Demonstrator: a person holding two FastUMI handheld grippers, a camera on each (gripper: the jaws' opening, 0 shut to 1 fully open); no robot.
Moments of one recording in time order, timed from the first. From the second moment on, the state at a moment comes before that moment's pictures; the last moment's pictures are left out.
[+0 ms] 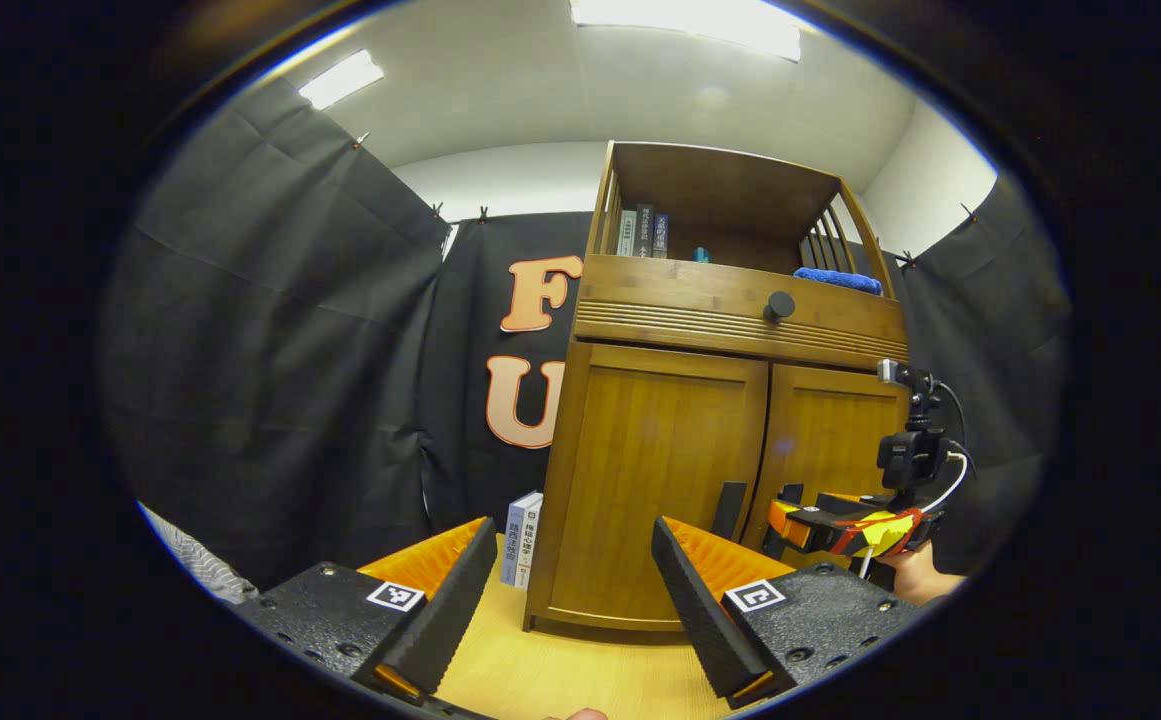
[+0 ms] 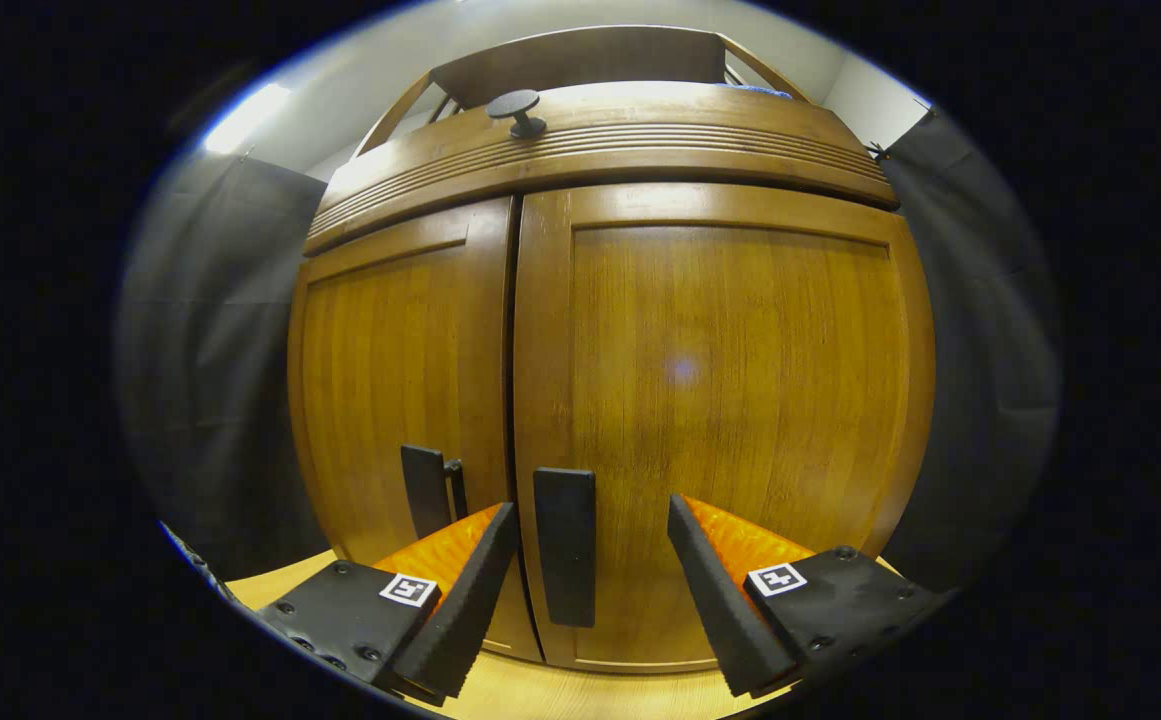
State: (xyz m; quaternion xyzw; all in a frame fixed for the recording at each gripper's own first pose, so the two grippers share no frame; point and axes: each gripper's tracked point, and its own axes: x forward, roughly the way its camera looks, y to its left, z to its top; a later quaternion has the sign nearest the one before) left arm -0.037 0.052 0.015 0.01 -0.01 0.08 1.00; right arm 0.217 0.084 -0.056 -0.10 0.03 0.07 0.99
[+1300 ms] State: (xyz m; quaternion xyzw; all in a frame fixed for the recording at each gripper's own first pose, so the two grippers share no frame) left arm -0.053 0.063 0.019 0.02 -0.01 0.06 1.00; right arm 0.221 0.091 -0.091 -0.07 0.10 0.08 0.99
